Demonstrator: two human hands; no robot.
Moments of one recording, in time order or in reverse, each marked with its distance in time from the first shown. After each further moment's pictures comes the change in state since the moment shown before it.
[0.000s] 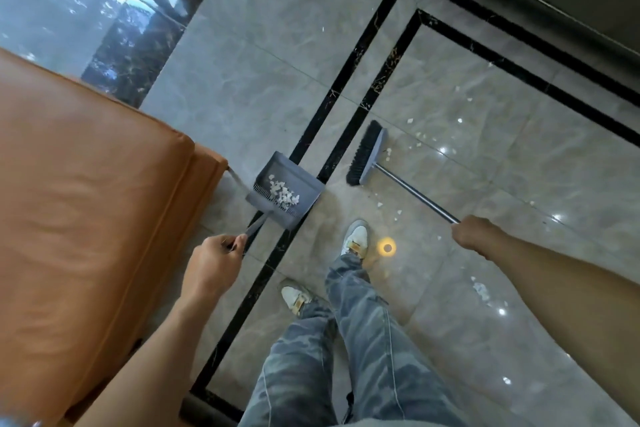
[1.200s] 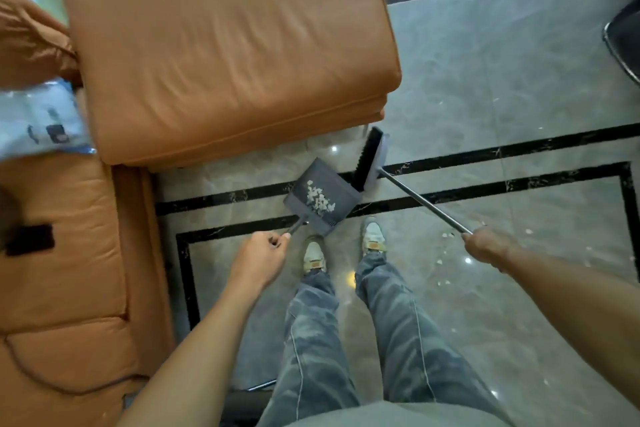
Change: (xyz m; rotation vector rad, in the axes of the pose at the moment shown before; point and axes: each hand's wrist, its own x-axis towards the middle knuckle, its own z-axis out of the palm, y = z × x) left_hand -0.124 -0.219 0.066 -0.593 0.158 -0.575; right_hand -0.139 -0.273 0.047 -0.776 0.218 -0.517
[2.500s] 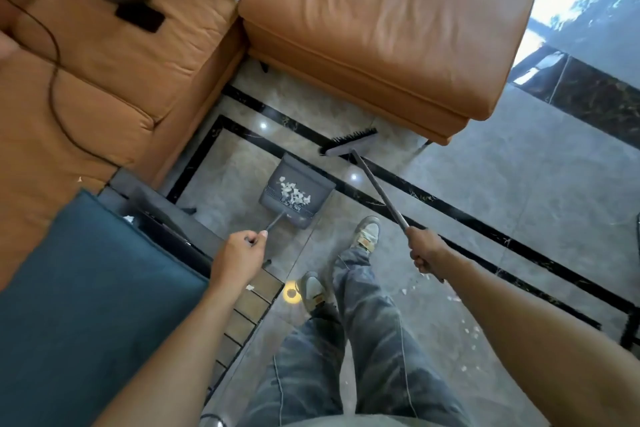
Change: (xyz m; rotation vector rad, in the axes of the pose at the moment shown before) left_hand -0.236 -0.172 0.169 -0.572 0.285 -0.375; right_hand -0.121 -0.048 0.121 0.251 -0.096 -0.260
